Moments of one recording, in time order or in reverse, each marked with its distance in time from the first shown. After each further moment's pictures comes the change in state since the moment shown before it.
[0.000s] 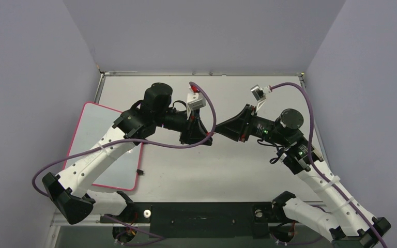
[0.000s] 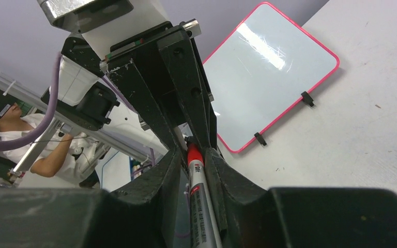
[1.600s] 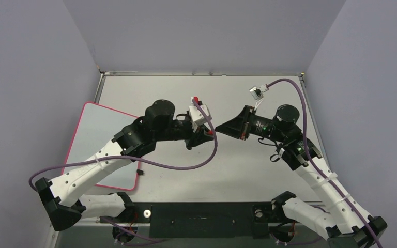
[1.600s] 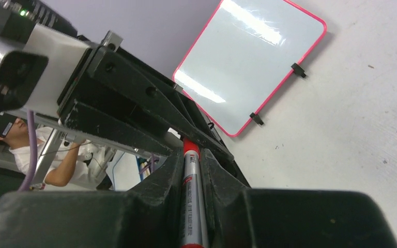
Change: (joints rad) left arm -0.133 -0.108 -0.112 0.090 -0.452 0.127; right arm -0.057 0.031 0.001 -0.087 -0.026 0.031
